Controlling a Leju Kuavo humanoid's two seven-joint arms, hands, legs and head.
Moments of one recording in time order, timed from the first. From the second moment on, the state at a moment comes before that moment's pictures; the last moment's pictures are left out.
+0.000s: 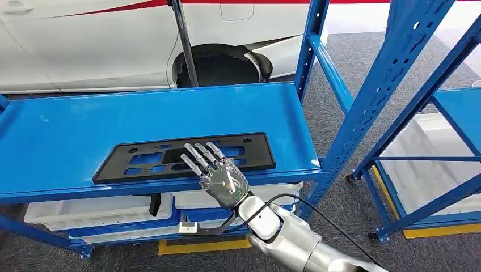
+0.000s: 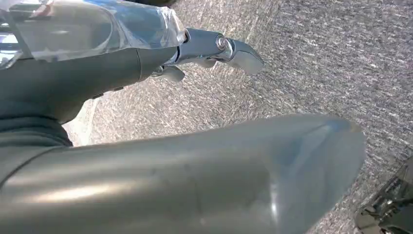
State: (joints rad) left arm -0.16 0.06 -0.82 -0.25 0.29 0.20 0.07; right arm -0.56 0.06 0.94 -1.10 1.18 -0.55 0.24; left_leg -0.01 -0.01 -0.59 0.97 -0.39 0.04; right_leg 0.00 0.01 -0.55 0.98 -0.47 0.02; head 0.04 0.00
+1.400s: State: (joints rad) left arm -0.15 0.07 -0.82 -0.26 0.30 0.19 0.06; right arm -0.56 0.07 0.95 -1.10 1.18 -0.53 0.24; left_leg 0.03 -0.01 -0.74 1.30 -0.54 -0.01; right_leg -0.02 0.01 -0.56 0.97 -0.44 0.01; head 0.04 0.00
